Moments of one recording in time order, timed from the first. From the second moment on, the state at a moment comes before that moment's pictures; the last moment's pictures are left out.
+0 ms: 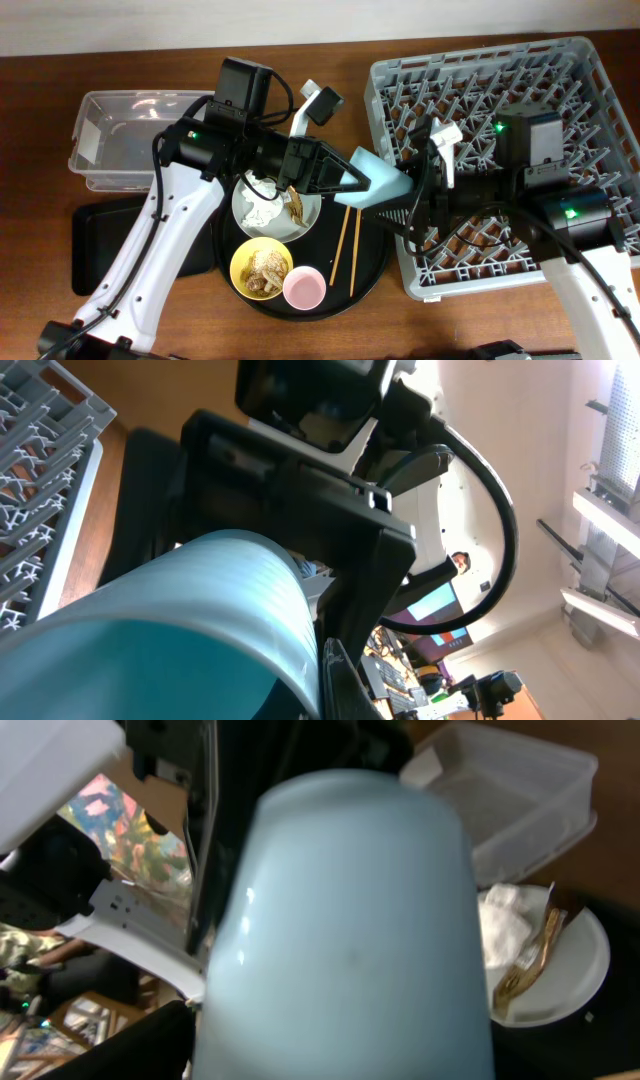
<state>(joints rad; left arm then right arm) -0.39 1.61 1.60 -0.87 1.57 -0.11 0.17 1.18 1.30 -0.89 -1.13 -0.14</state>
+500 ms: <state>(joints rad) -0.40 1.60 1.60 -0.87 1.57 -0.09 0.17 1.14 1.30 -0.82 -1.12 -0.03</state>
